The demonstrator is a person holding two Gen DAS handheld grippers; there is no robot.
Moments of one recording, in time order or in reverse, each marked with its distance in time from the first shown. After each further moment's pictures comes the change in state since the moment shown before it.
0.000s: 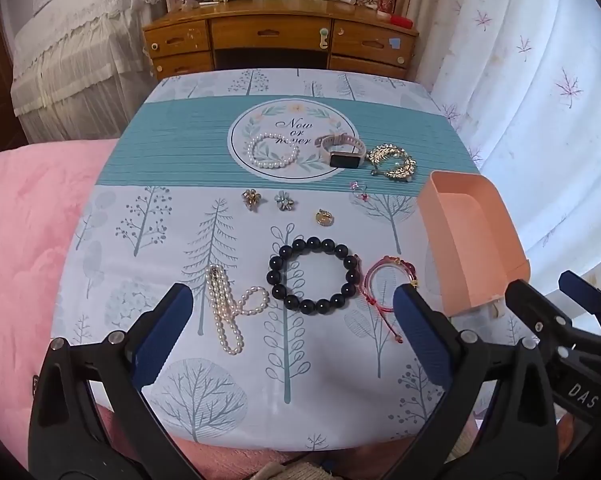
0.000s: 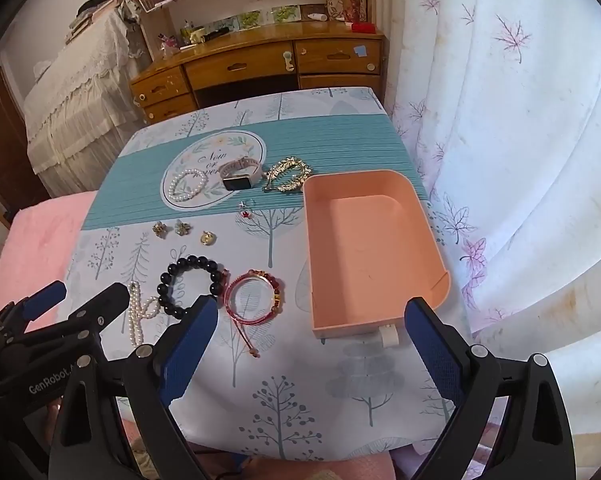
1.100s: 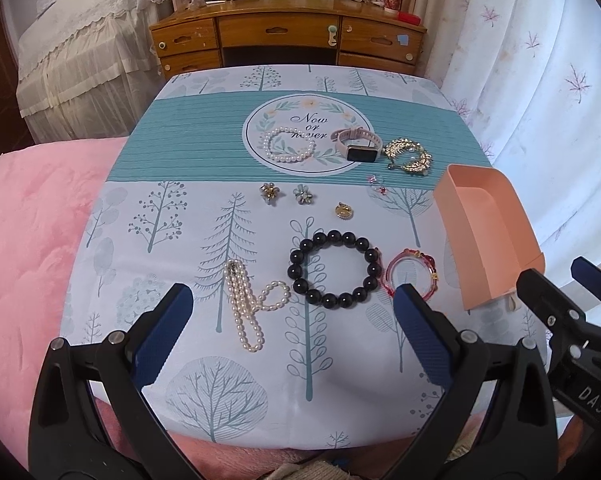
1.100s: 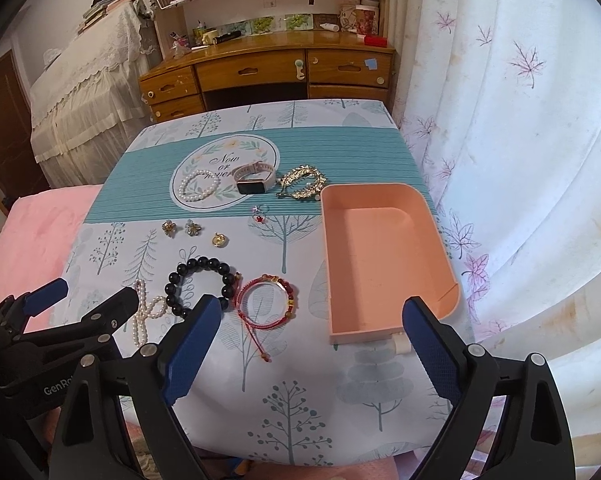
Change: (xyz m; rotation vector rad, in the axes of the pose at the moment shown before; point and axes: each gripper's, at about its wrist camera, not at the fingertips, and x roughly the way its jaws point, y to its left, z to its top) left arm 0.000 0.020 -0.006 0.002 0.002 0.028; right arm -0.005 0.022 -0.006 -0.051 -0.037 -0.003
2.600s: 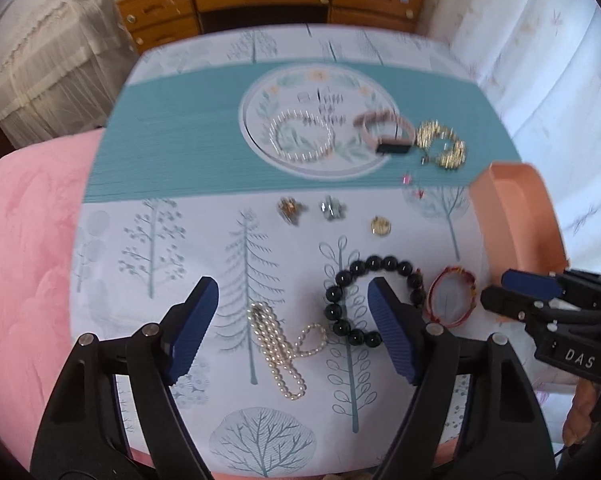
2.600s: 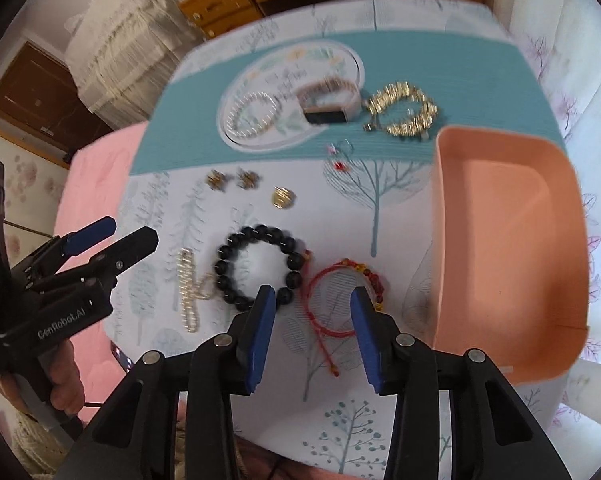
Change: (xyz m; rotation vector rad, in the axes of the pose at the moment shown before) left arm 0.072 0.022 0.065 0.083 0.217 -0.031; right arm 0.121 0.018 0.057 -0.035 0.392 0.335
